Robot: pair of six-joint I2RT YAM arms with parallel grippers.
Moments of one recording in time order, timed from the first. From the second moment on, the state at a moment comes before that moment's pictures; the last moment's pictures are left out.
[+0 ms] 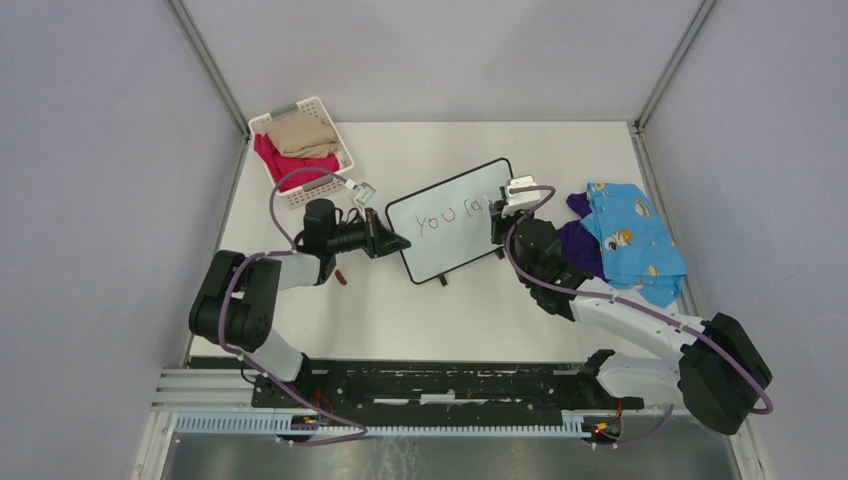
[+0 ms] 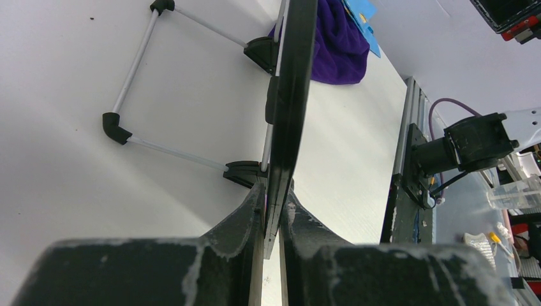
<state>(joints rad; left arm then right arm) -0.22 1.60 0.57 0.68 0.94 -0.38 0.75 1.16 0.62 0.43 0.51 0.05</state>
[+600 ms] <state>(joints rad) -0.22 1.60 0.57 0.68 0.94 -0.38 0.73 1.21 0.62 0.43 0.49 0.06</state>
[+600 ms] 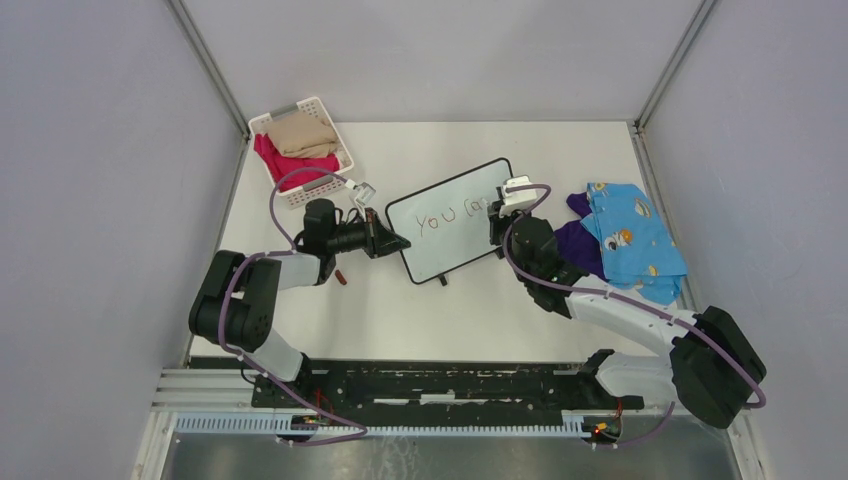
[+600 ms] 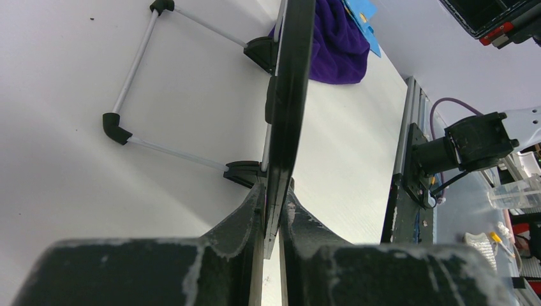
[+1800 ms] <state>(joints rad) -0.23 1.60 0.58 0.67 0.93 -0.37 0.72 1.23 0.61 0.45 0.47 0.09</state>
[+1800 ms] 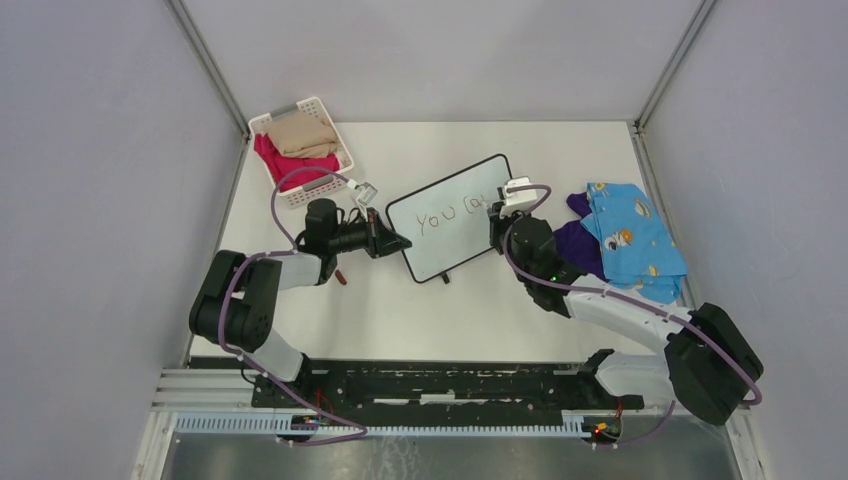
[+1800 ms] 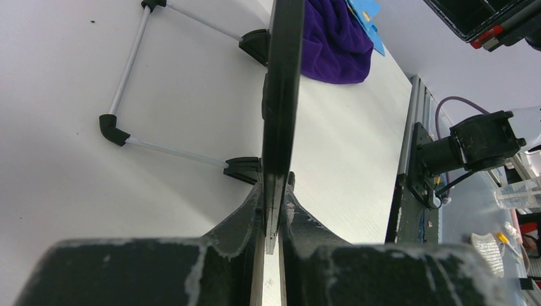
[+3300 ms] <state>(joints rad) -0.23 1.57 0.59 0.59 0.90 -0.33 0.65 1.11 0.56 0.41 0.46 0.13</state>
